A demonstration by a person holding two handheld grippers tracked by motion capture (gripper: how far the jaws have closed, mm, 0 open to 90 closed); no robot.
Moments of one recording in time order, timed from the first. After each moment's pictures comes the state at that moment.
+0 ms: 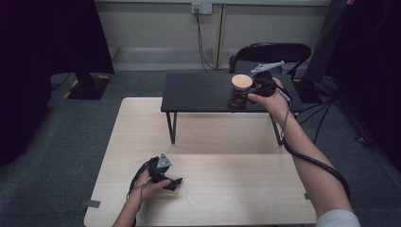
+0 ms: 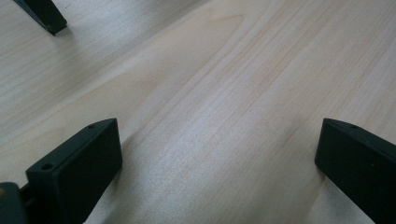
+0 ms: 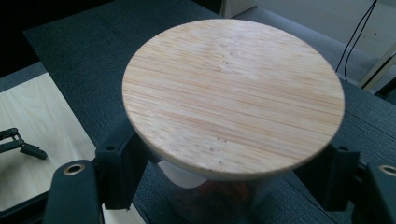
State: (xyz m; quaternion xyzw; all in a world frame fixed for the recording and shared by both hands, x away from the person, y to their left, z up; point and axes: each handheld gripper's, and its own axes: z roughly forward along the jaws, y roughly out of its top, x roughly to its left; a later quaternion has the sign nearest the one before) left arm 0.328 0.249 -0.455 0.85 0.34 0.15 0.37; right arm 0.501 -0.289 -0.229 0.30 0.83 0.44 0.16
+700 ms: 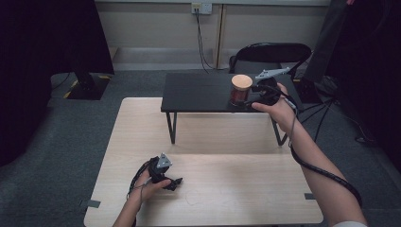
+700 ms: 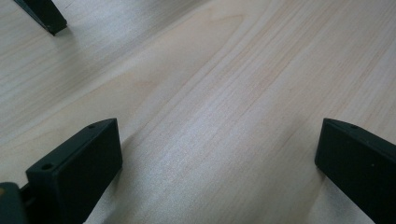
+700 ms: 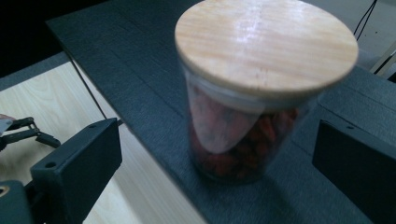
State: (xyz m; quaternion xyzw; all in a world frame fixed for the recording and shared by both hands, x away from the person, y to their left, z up) left arm 0.327 0.249 -0.455 0.85 0.35 0.15 0.37; right arm 0.473 -0.300 -0.231 0.30 0.83 0.45 0.16
